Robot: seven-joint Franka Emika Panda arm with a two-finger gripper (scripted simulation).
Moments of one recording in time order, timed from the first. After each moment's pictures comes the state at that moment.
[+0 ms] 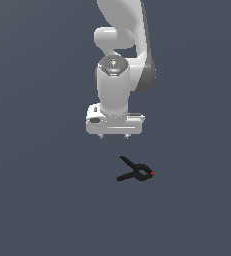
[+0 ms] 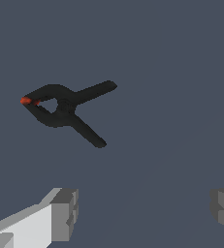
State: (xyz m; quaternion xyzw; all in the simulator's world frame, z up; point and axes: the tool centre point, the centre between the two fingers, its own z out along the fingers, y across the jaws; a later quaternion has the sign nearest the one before) arm 0.006 -0.003 0.178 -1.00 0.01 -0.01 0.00
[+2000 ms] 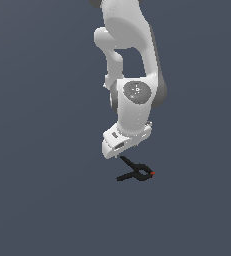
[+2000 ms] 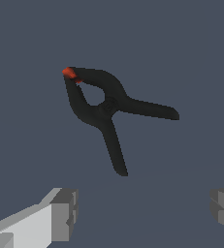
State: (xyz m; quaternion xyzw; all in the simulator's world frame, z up) arm 0.040 0.045 0.133 -0.96 -0.27 0.00 -0.01
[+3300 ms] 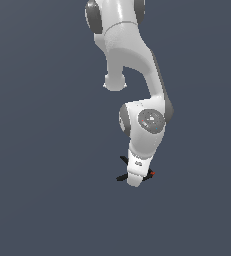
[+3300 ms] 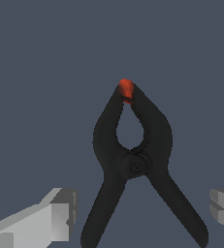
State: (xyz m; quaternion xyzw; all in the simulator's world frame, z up) arm 0.082 0.090 0.077 -0.81 -0.59 0.00 0.00
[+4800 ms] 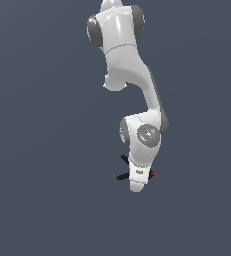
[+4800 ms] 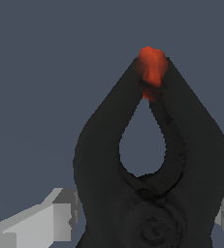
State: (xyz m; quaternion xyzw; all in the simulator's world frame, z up) arm 0.087 0.096 0.019 -0.77 -0.63 0.00 0.00
